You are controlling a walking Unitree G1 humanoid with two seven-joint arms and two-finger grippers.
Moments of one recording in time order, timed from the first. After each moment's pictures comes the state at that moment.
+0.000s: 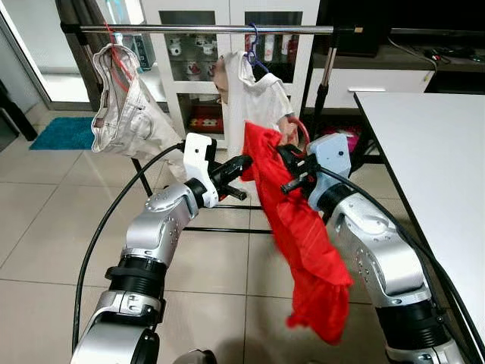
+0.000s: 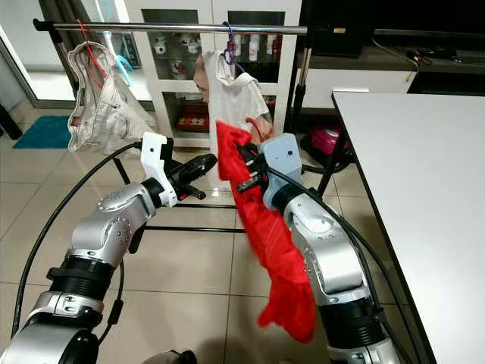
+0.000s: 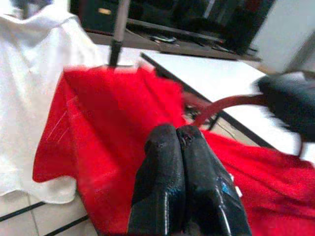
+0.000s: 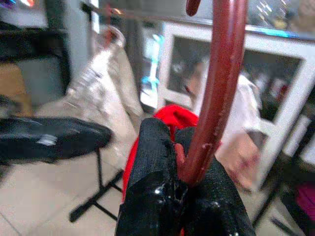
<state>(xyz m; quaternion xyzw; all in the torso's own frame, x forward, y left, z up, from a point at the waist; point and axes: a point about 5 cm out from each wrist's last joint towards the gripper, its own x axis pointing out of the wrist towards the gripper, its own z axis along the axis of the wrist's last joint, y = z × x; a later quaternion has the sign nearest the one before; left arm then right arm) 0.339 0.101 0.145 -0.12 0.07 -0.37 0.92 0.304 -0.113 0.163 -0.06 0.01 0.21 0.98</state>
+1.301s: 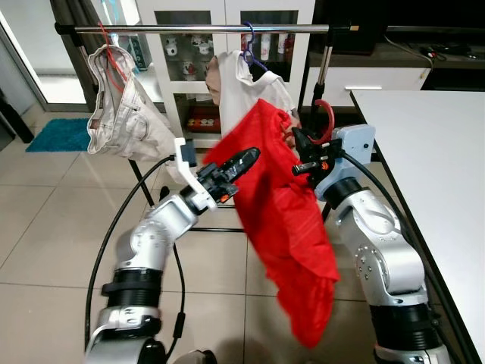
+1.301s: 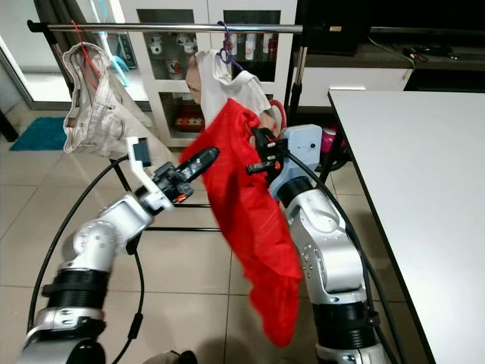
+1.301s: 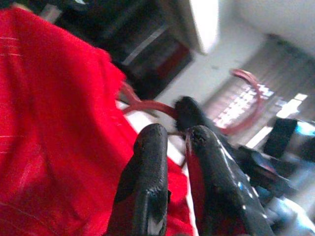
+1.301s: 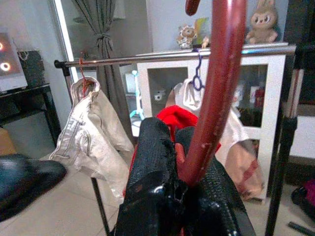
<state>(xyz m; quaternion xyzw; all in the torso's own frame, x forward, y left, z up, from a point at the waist) 0.316 0.107 0.153 -0.39 0.04 -0.46 0.80 0.300 -0.112 0.185 0.05 -0.06 0.19 0.98</state>
